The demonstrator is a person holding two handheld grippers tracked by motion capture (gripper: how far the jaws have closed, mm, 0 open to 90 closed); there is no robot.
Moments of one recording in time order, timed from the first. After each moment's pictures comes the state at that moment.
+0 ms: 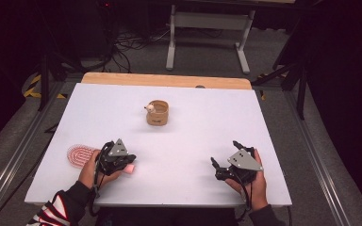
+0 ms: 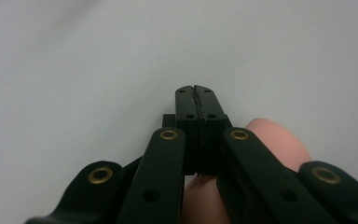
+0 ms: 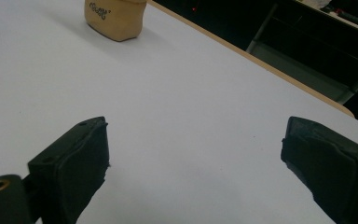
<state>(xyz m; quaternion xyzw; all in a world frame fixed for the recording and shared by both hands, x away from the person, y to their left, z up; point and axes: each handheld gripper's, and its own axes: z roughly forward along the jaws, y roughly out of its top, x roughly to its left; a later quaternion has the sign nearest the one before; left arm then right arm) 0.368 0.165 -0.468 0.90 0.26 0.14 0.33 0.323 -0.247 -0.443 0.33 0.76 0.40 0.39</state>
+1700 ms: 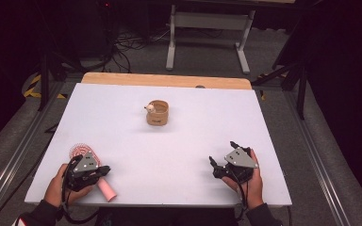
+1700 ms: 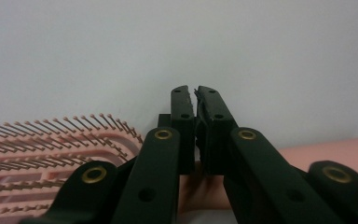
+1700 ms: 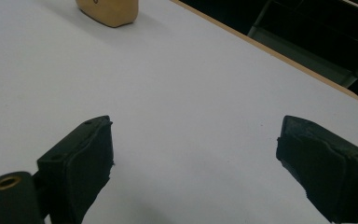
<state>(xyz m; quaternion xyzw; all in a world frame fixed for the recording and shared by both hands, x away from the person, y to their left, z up) 0.327 0.240 -0.464 0.88 0.28 0.15 0.35 0.332 -0.241 -0.452 0.35 0.77 0.38 0.38</state>
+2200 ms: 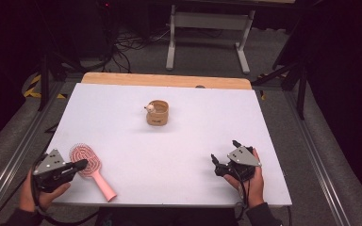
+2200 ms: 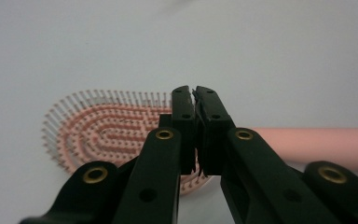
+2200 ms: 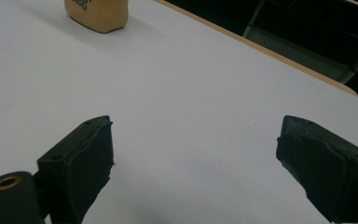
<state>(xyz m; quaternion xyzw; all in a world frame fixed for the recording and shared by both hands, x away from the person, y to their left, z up) 0.307 0.301 -0.441 0.82 0.33 0.19 0.42 0.335 -0.248 -0.452 0.36 0.75 0.39 0.38</state>
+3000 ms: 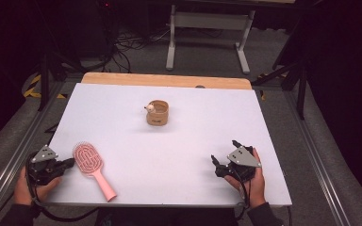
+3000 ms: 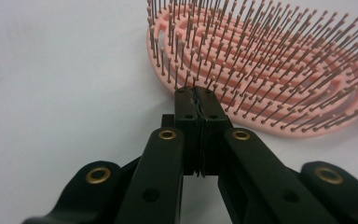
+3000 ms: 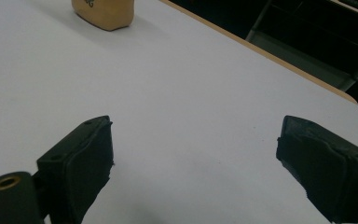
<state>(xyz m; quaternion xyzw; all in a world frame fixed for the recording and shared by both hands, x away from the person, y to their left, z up) 0.341 0.332 -0.478 0.80 0.45 0.17 0.35 0.334 -0.248 -0.450 0.35 0.76 0.39 0.38</state>
